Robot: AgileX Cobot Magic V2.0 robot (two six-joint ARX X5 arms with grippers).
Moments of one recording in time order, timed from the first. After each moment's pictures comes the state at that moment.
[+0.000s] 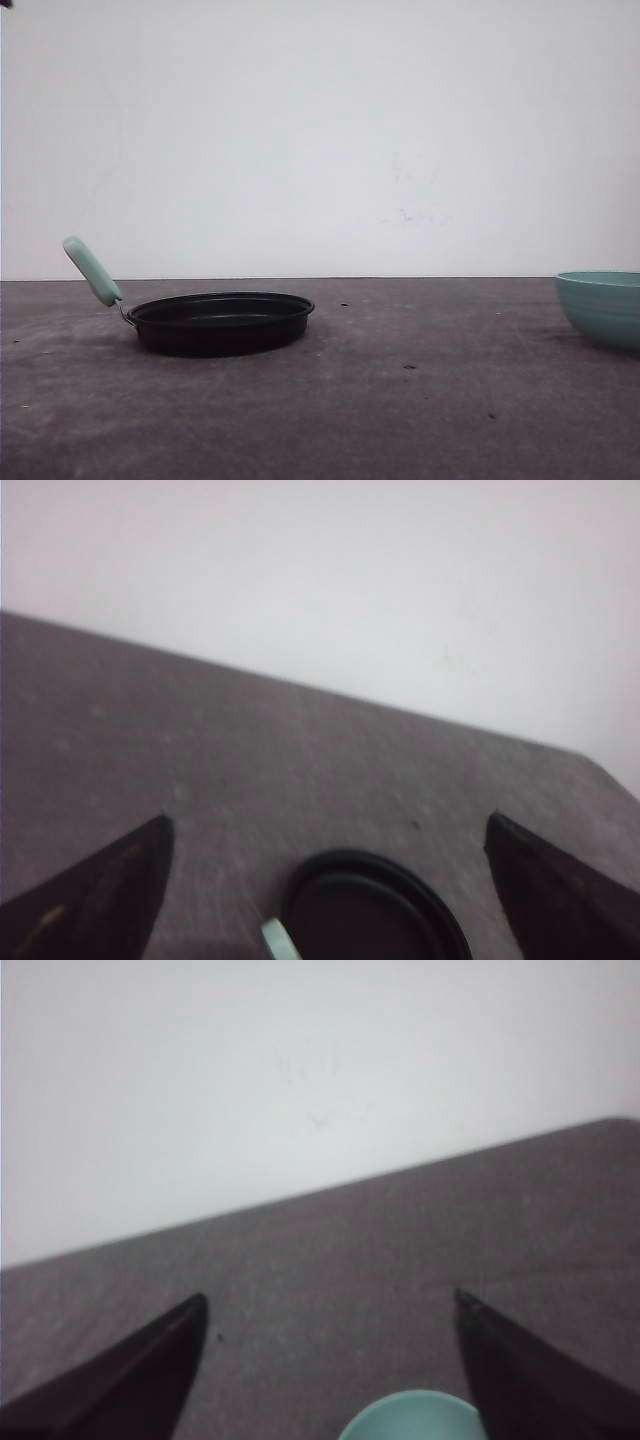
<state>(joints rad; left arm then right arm) -0.10 0.46 0.47 -0.09 0.18 -0.35 0.03 0.44 0.59 -0.25 -0.13 0.35</state>
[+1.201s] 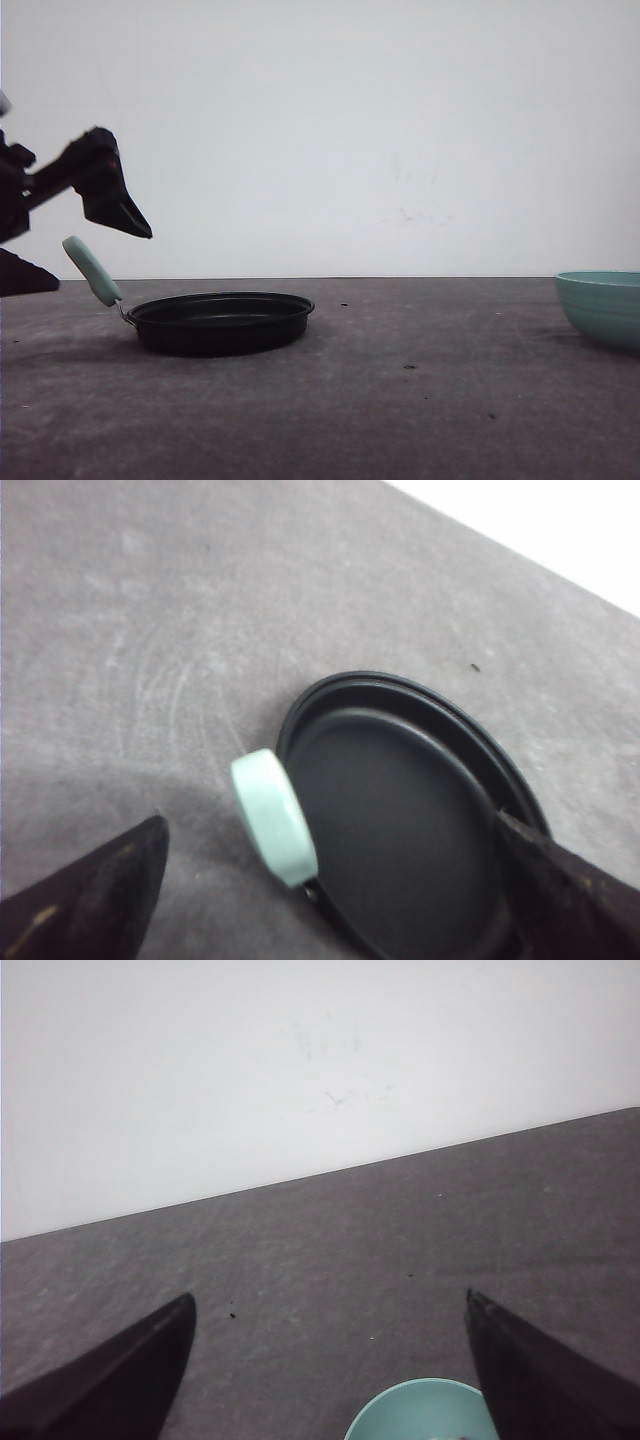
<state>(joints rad) -0.35 1.29 0.34 0.61 -0.03 -0.52 0.06 0.44 0.59 -0.25 -0.13 0.34</state>
